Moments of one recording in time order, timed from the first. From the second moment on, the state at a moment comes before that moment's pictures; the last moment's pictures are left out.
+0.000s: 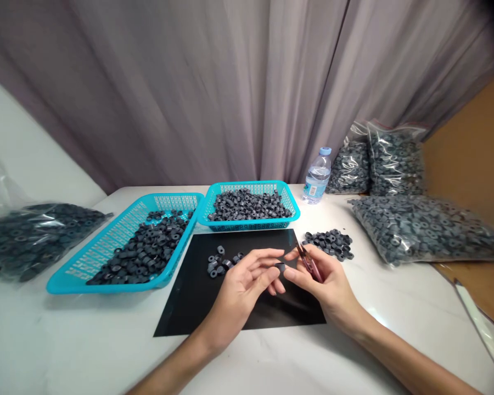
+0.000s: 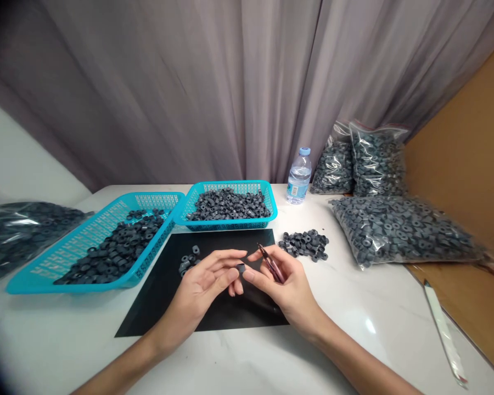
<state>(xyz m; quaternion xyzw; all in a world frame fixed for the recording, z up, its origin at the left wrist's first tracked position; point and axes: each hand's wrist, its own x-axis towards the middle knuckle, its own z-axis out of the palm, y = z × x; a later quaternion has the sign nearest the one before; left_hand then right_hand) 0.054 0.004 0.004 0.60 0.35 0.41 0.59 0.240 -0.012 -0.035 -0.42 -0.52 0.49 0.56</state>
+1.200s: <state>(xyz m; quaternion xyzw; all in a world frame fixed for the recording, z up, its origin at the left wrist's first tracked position) 0.049 0.005 -0.003 0.67 0.39 0.41 0.47 0.243 -0.012 -0.034 -0.41 -0.51 0.52 0.54</state>
